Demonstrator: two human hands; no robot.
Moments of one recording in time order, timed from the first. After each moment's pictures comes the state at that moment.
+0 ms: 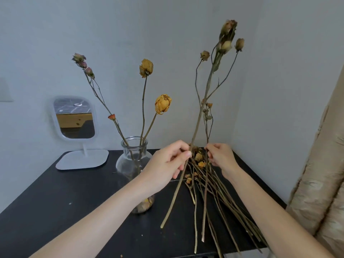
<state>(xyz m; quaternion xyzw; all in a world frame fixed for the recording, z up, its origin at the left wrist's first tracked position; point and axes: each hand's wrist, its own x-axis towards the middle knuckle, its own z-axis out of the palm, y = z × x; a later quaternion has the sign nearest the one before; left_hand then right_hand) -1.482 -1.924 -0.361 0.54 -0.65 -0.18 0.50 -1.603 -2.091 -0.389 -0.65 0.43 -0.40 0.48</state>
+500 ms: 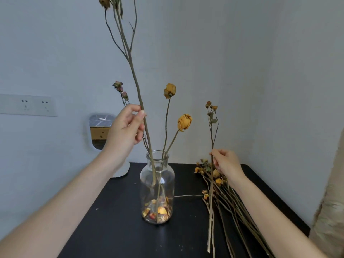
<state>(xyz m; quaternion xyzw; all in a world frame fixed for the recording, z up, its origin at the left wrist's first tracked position) -1.405 -1.869 -0.283 0.54 -0.49 0.00 0.69 -1.575 -2.063 -0.360 -0.67 0.37 -0.41 0.49</state>
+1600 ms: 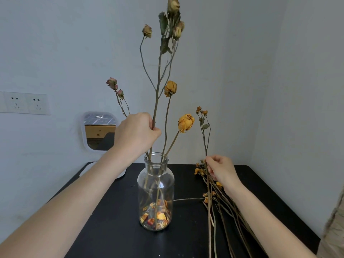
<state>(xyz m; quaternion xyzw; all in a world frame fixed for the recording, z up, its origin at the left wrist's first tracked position) -1.396 -1.911 -0.277 0.78 -0.46 0.22 0.36 -1.559 -2.062 -0.371 -0.69 0.38 -0.37 0.49</state>
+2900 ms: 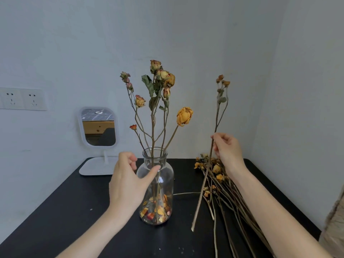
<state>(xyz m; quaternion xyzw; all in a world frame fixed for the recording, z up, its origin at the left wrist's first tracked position) -1.407 -1.884 -0.396 0.74 -0.38 0.16 0.53 -1.560 -2.067 -0.347 -0.63 0.31 -0.50 0.52</state>
